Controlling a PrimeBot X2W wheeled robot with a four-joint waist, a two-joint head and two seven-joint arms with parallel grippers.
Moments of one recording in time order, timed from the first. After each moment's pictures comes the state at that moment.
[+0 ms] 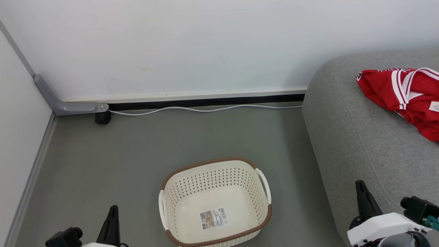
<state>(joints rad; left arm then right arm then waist) 0.05 0.02 0.03 0.35 -0.52 -0.08 -0.15 -0.09 -0.05 0.02 0.43 0.56 0.13 -0.16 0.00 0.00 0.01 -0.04</state>
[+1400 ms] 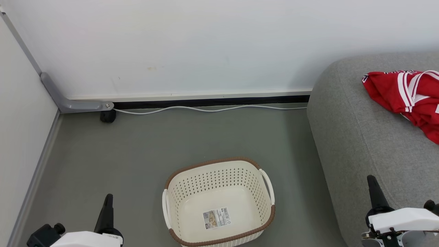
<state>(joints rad) 0.01 0.03 0.05 0.32 -1.01 -0.10 -0.03 -0.09 -0.04 -0.05 0.36 1.03 0.13 -0.04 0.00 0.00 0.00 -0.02</state>
